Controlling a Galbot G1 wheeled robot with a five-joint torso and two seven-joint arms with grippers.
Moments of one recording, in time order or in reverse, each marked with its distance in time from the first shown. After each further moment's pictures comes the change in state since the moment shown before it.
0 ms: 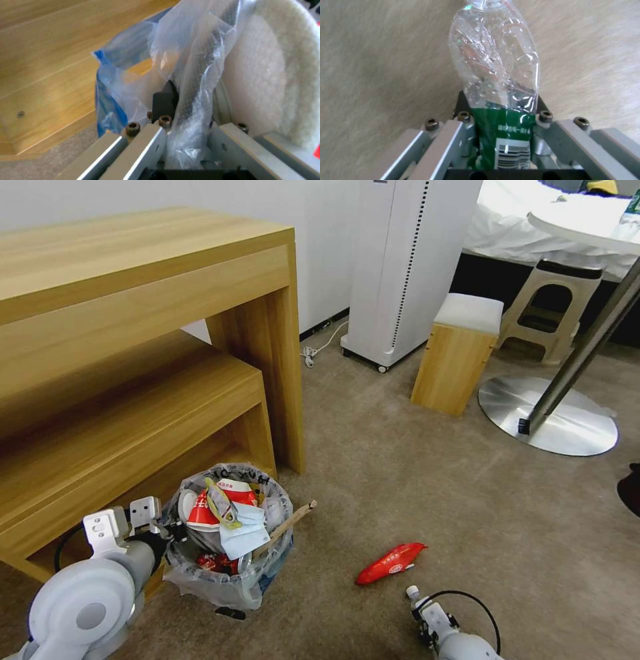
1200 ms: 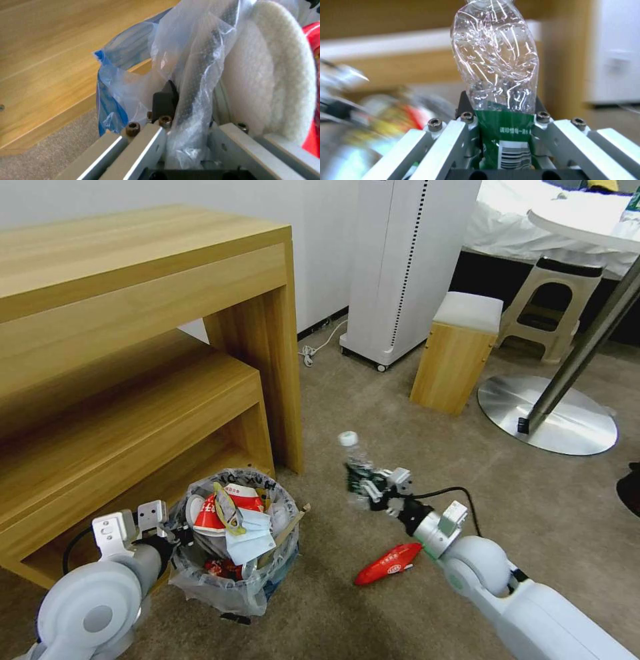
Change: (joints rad) left arm 0.007 -0.005 0.037 -0.008 0.000 0.003 -0.004; right arm 0.314 0.022 0.020 0.156 0.280 0.993 -0.911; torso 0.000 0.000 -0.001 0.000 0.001
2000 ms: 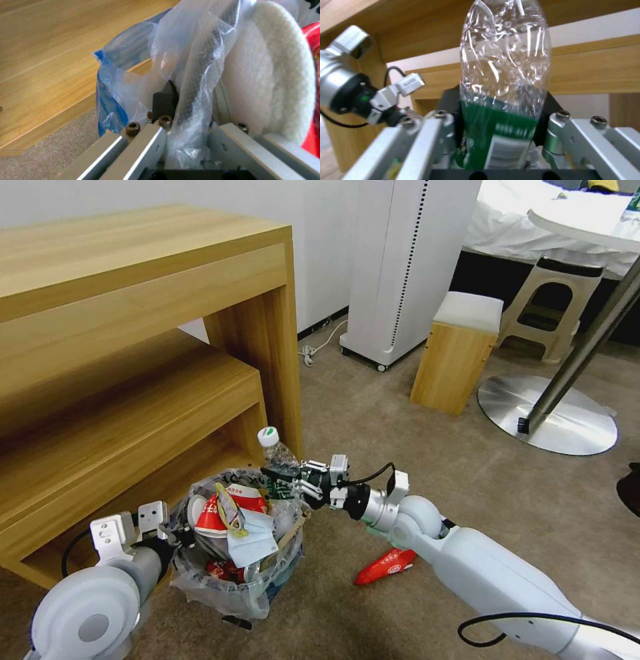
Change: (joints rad) left arm 0.016 -0.003 -0.015 -0.036 -0.001 0.003 -0.002; right arm 0.352 0.111 -0.320 -0.250 0.175 0.023 -0.223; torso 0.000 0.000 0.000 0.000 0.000
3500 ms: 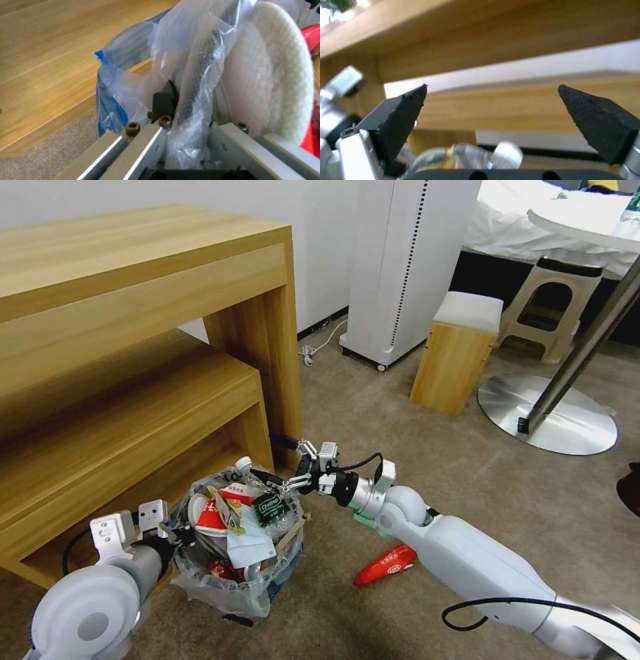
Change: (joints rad) left arm -0.007 0.002 -0.001 0.008 -0.001 0.001 0.006; right arm 0.046 0.035 0.023 0.005 0.055 0.024 0.010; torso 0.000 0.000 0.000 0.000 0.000
